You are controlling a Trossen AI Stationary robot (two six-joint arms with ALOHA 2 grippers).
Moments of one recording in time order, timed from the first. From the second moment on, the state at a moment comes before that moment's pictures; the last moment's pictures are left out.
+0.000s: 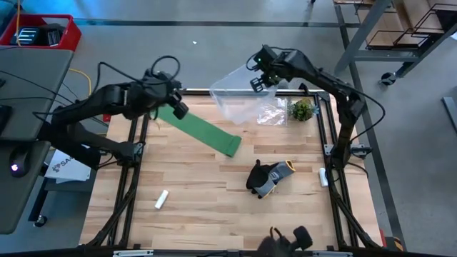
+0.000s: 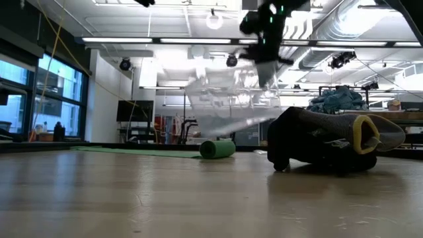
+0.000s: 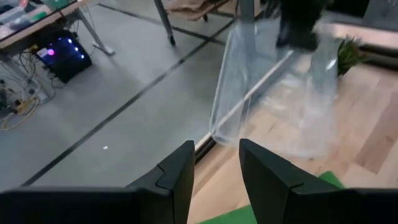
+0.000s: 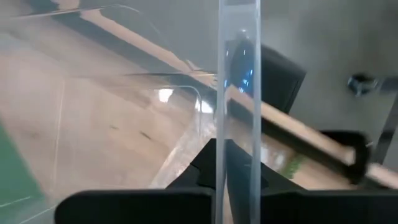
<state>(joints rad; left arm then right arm) 0.14 1.18 1.54 -0.97 -0.70 -0.15 -0.65 1.86 1.83 -1.12 0.24 0.36</state>
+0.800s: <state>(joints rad) 0.14 1.13 1.54 -0.98 -0.68 -0.18 -0.63 1.85 1.57 -0.97 0.25 0.54</state>
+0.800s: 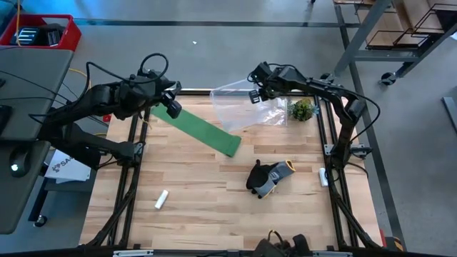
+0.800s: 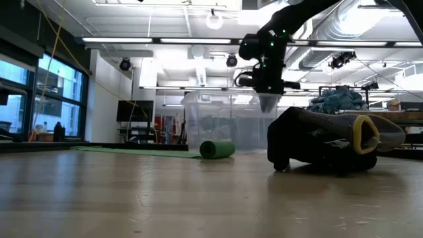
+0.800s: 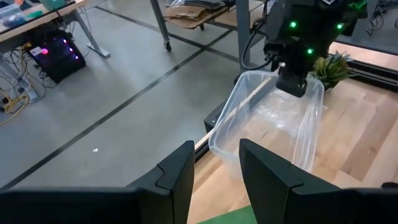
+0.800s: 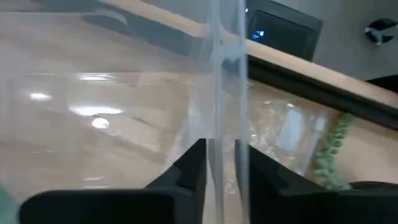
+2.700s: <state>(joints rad) 0.24 1.13 1.43 -1.15 -0.24 -0.29 -0.15 1.90 1.19 -0.31 0.04 1.67</state>
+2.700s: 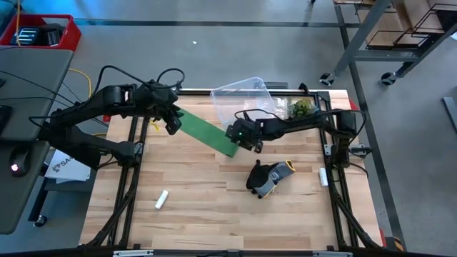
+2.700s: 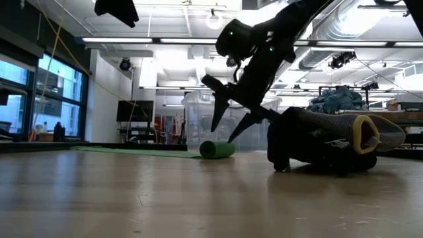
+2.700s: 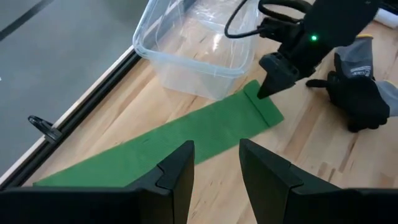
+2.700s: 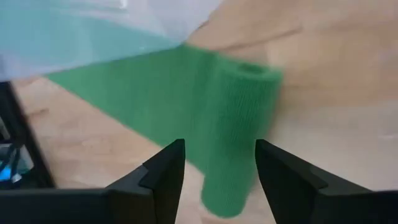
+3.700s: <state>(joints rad) 0.24 1.13 1.43 -1.15 -0.23 -0.31 -0.13 1.96 1.19 -0.30 0.02 1.65</state>
